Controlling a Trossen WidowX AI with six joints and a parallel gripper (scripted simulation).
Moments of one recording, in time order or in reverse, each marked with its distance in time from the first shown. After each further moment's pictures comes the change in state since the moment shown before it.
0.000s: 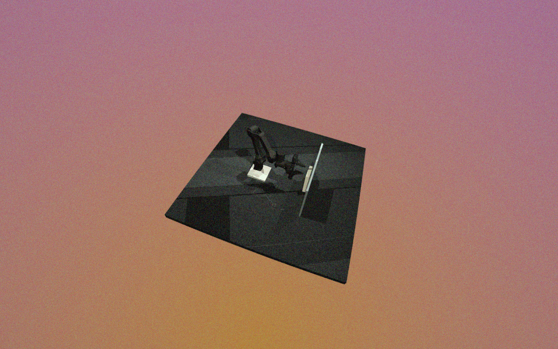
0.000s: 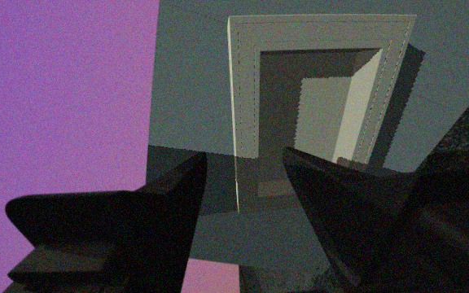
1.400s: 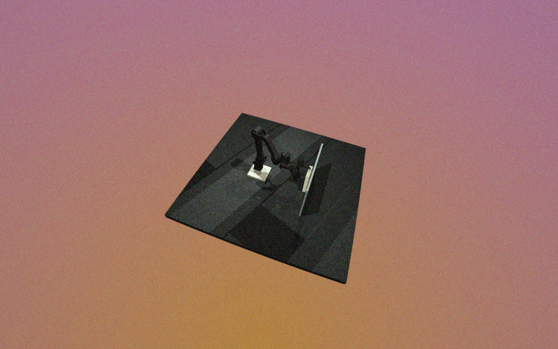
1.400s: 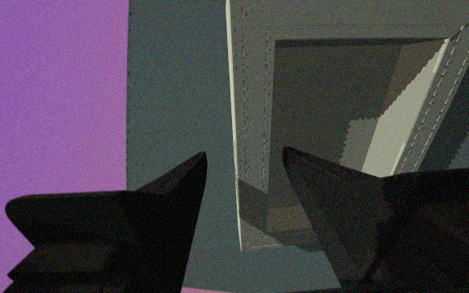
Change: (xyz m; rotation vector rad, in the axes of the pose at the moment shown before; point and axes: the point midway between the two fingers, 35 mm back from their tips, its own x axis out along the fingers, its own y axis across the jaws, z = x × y) arm 0.039 0.000 0.000 0.001 -0.001 0.002
